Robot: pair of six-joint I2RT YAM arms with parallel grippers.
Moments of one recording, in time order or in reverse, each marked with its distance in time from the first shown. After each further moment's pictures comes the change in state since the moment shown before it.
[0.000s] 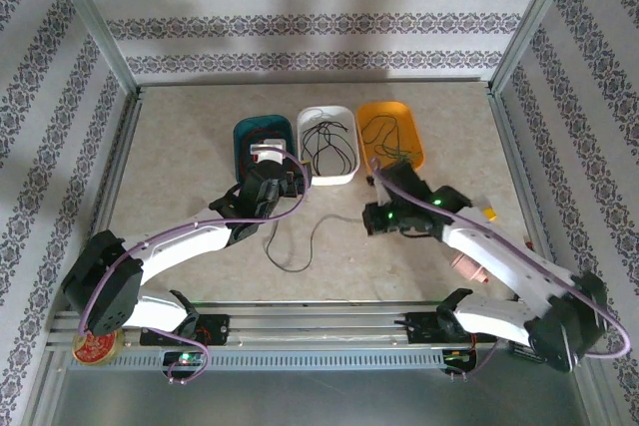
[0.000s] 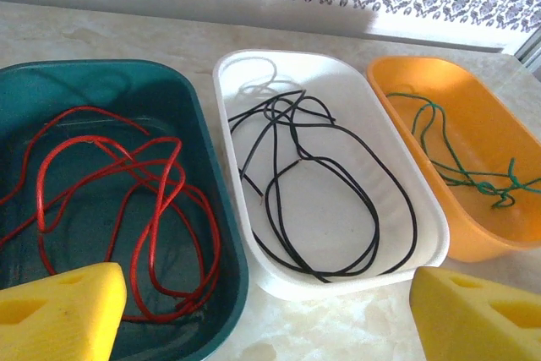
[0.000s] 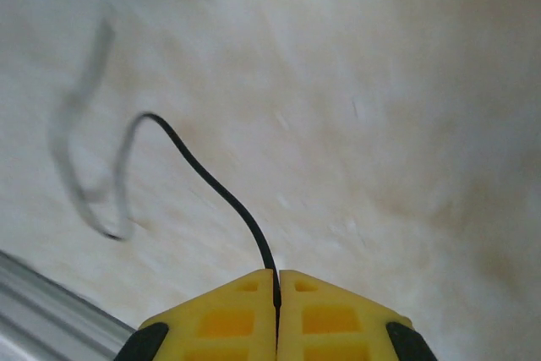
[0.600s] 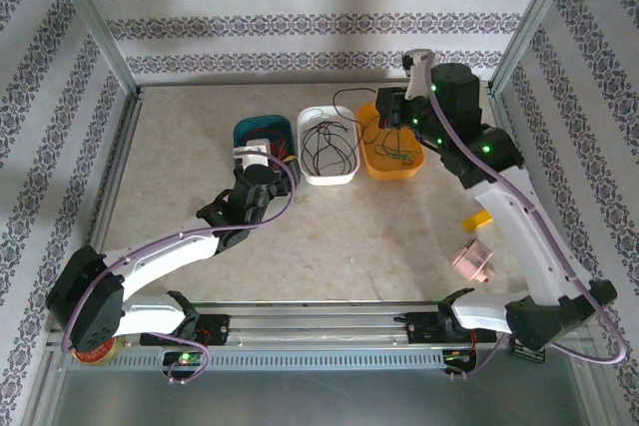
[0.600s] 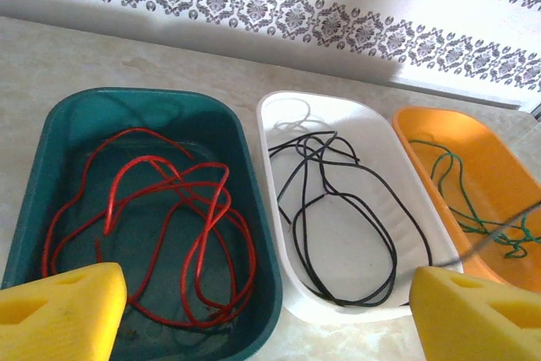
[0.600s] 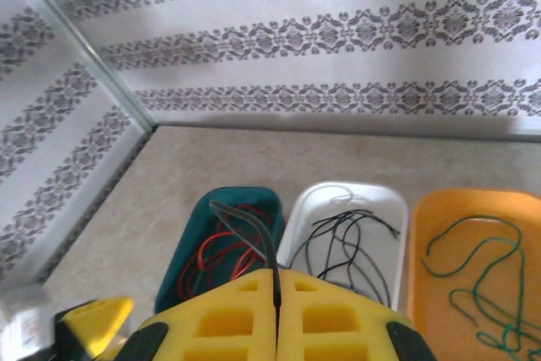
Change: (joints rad) left arm 0.000 -0.116 -0.054 -0.013 -0.097 -0.042; right arm -0.194 0.191 0.596 0.179 0.064 -0.109
